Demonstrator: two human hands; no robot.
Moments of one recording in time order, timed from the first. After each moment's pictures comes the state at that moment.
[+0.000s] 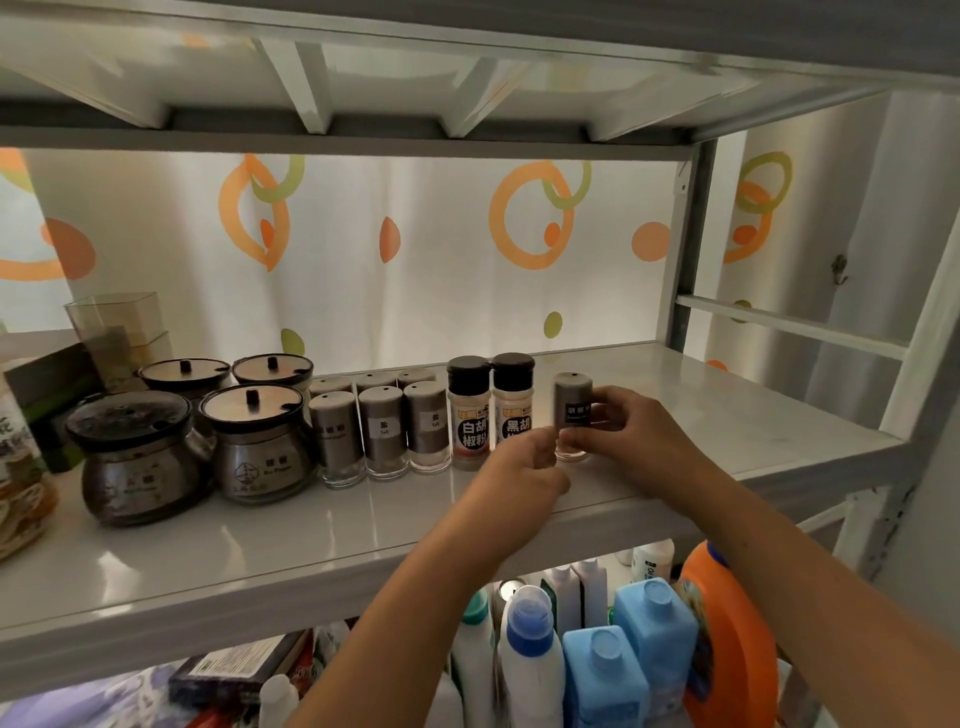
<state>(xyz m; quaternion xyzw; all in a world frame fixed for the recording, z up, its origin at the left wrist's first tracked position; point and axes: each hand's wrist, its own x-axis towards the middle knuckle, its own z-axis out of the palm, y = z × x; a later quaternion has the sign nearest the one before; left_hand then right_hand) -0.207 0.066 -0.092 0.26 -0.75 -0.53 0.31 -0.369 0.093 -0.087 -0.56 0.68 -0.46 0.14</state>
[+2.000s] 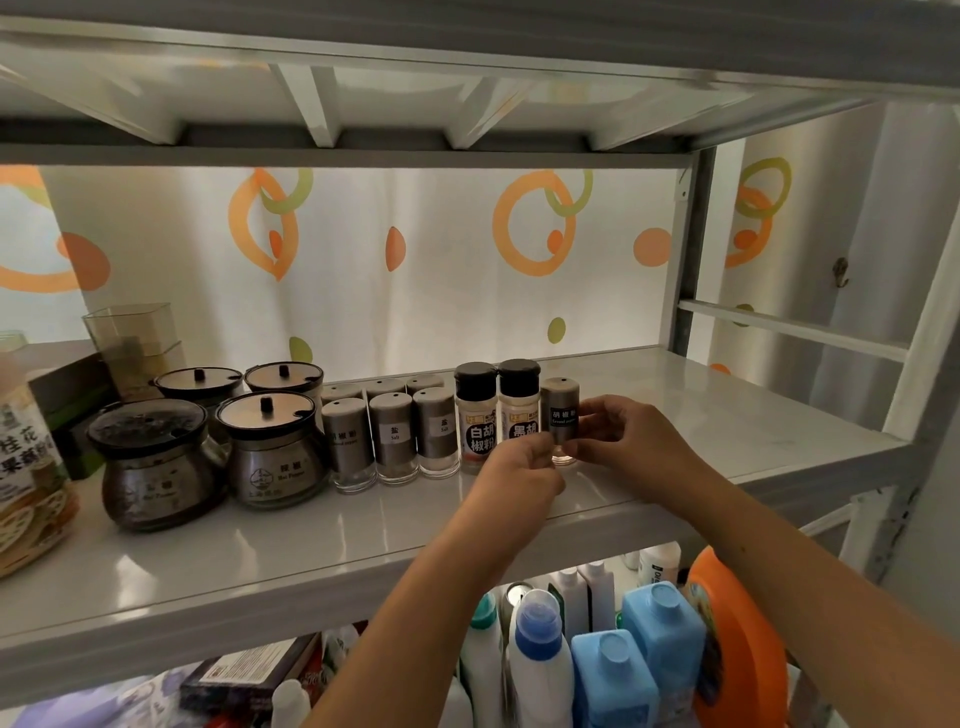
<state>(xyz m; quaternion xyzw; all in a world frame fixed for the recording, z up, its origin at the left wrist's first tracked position) -0.204 0.067 -0.091 0.30 -0.70 -0.57 0.32 -0.365 0.089 -0.091 -0.57 0.69 -0.44 0.12</state>
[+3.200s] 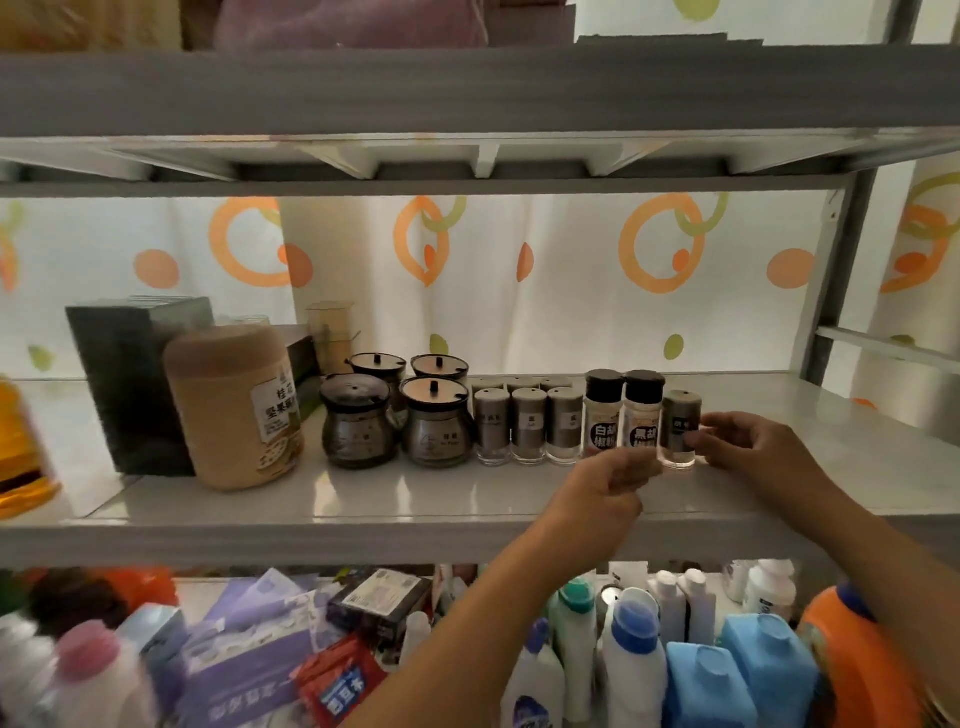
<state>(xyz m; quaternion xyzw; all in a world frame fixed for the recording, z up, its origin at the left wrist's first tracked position) -0.144 0.097 -0.091 0.29 -0.74 -0.50 0.34 -0.361 0.103 -0.085 -0.56 0.68 -0.46 0.13</state>
